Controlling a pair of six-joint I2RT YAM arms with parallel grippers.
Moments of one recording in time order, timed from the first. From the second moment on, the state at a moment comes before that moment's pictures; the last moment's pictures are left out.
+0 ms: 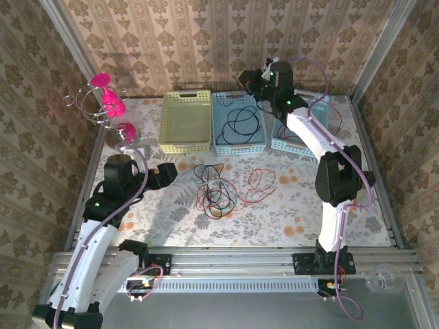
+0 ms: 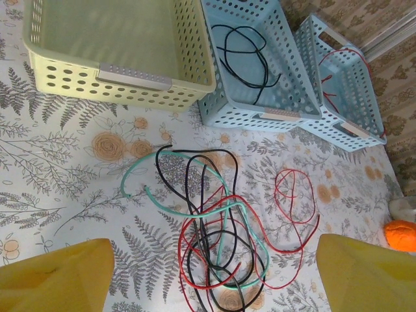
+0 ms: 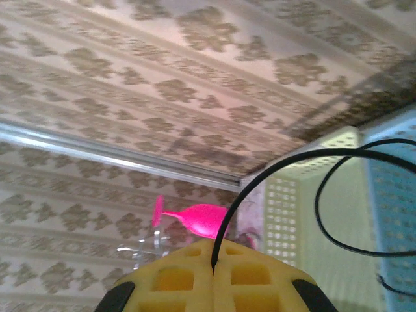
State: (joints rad) left arm -0.27 0.70 0.79 -0.64 0.32 -0.47; right arm 0.29 2.01 1.80 0.01 -0.38 1.10
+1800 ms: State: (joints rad) left arm -0.68 1.21 0.37 -0.09 0.01 -0.75; right arm 0.83 1.51 0.77 -0.45 0.16 0.53
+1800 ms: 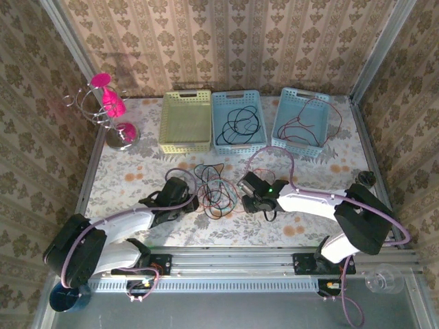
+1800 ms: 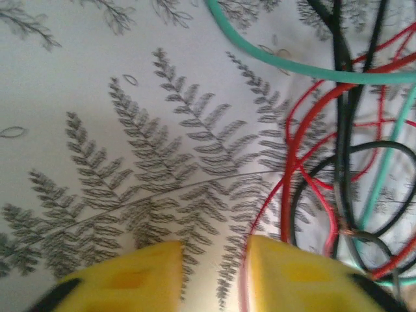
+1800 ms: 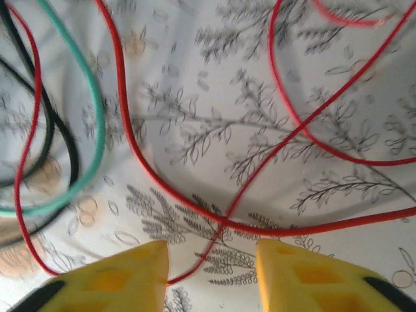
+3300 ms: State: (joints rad) left arm -0.70 0.87 0.52 -0.38 -0.03 -0.68; right arm 0.89 1.25 1.81 -0.61 0.31 0.14
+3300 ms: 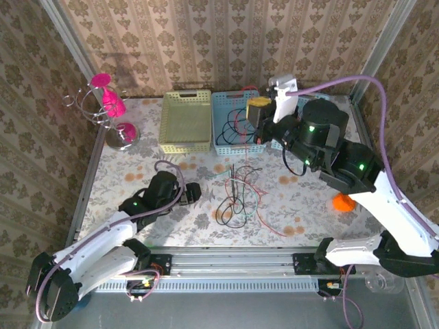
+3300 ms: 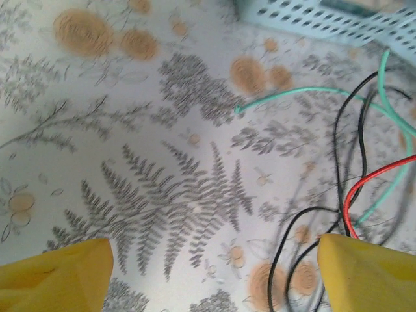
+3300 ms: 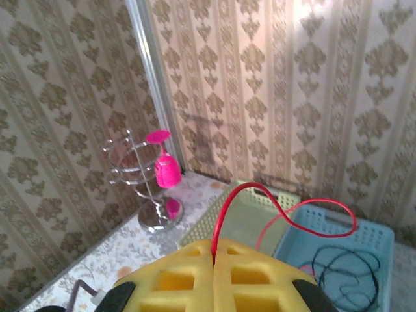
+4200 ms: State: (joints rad) left arm -0.85 1.09 0.57 -0.04 0.15 -0.67; right arm 0.92 1.45 1.96 -0.64 0.32 0.03
